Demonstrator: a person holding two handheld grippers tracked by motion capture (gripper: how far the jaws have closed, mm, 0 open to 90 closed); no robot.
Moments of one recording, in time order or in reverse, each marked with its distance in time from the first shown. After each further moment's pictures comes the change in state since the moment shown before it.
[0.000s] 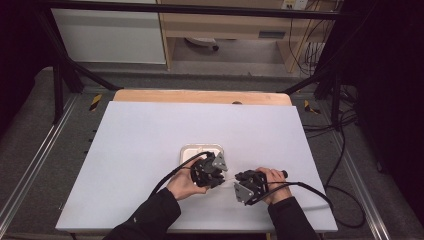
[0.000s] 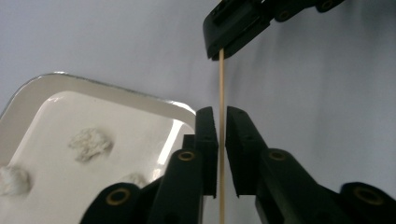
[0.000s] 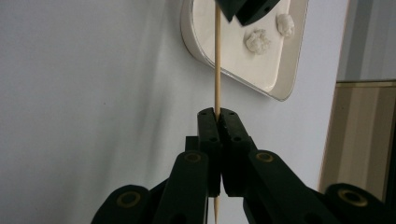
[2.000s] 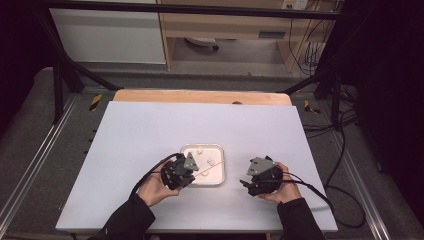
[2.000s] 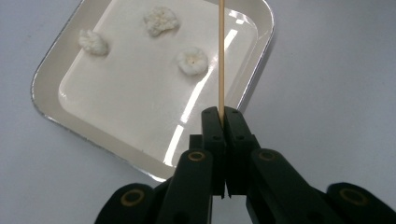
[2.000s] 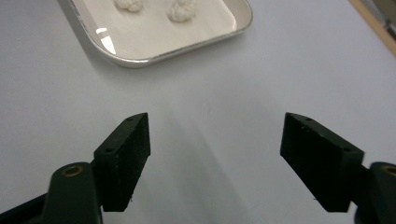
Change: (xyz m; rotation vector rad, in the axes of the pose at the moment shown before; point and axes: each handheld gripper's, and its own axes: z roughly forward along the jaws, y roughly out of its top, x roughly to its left) left arm 0.007 -0.064 -0.044 0.052 0.151 -0.131; right arm -0.009 -0.035 -0.008 -0.034 0.041 0.848
